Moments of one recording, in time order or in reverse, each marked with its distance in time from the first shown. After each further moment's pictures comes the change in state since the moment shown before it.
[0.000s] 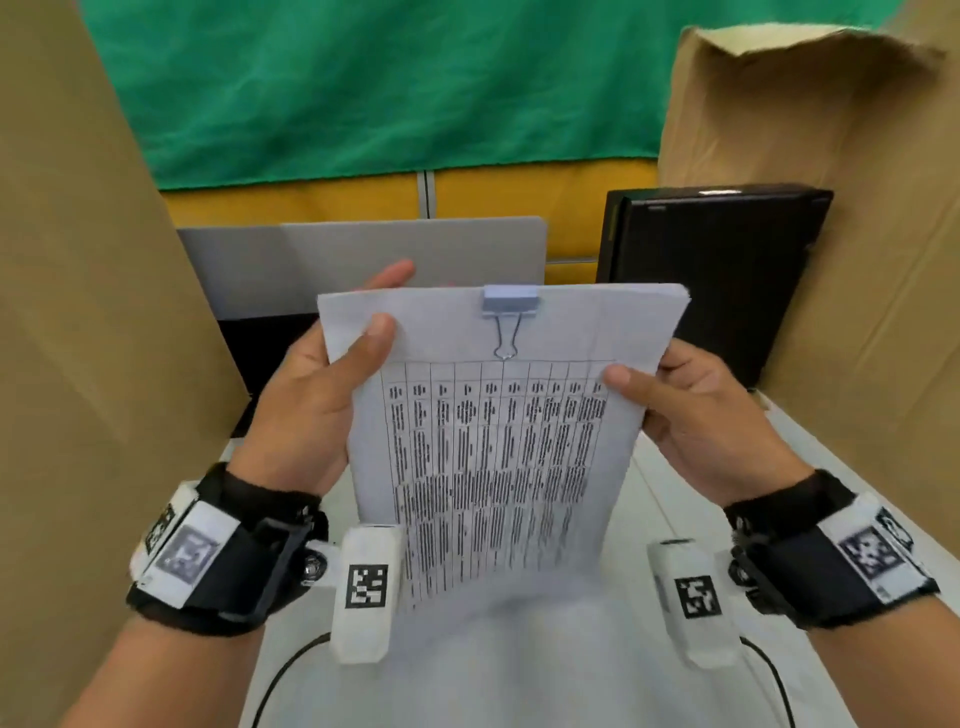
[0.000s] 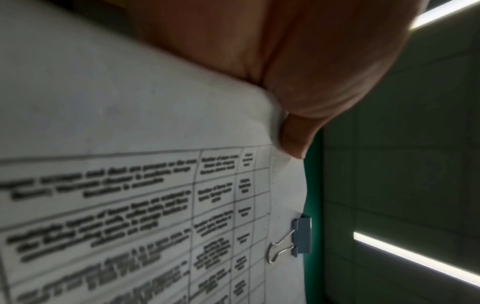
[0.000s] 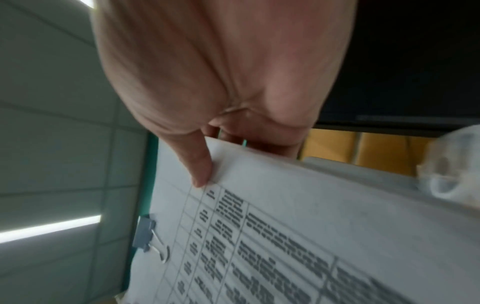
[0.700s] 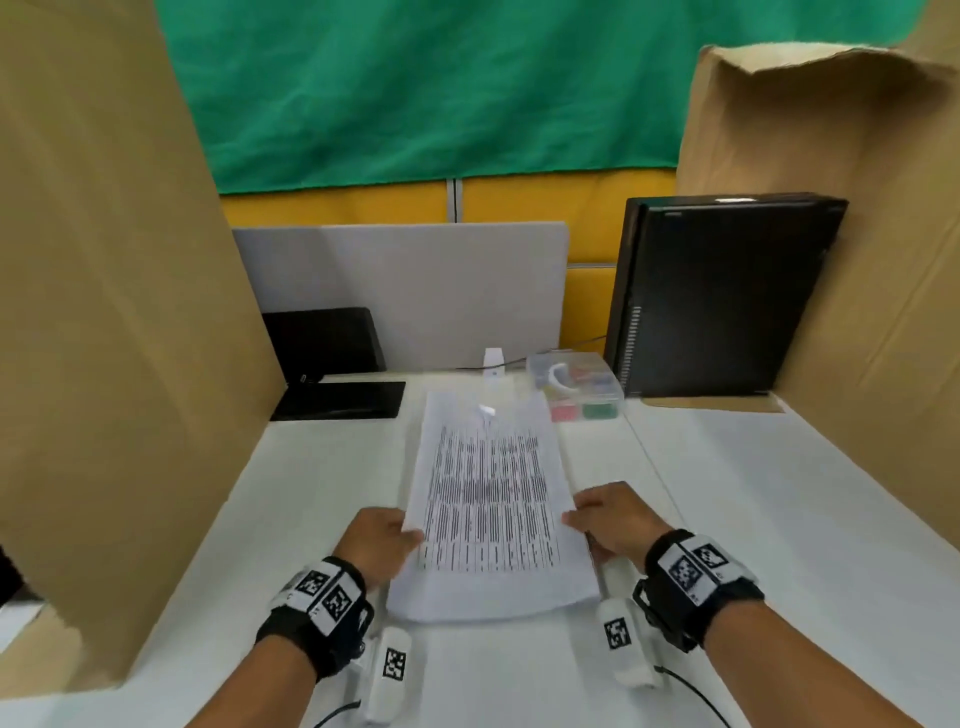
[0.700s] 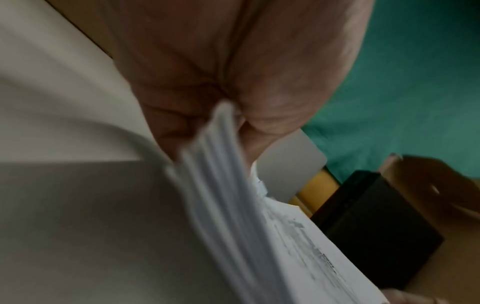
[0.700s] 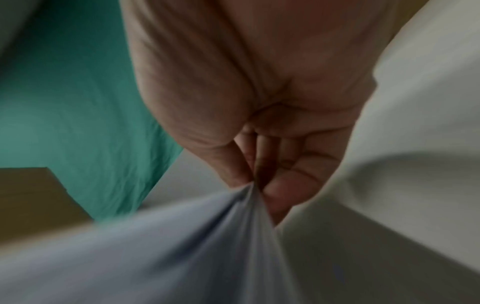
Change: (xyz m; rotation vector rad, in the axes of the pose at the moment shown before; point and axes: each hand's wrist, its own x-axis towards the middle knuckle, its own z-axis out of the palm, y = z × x) left_hand -0.080 -0.157 -0.078 0.781 0.204 -0.752; right_hand -0.016 0.157 -0.006 -0.596 0.076 0.662
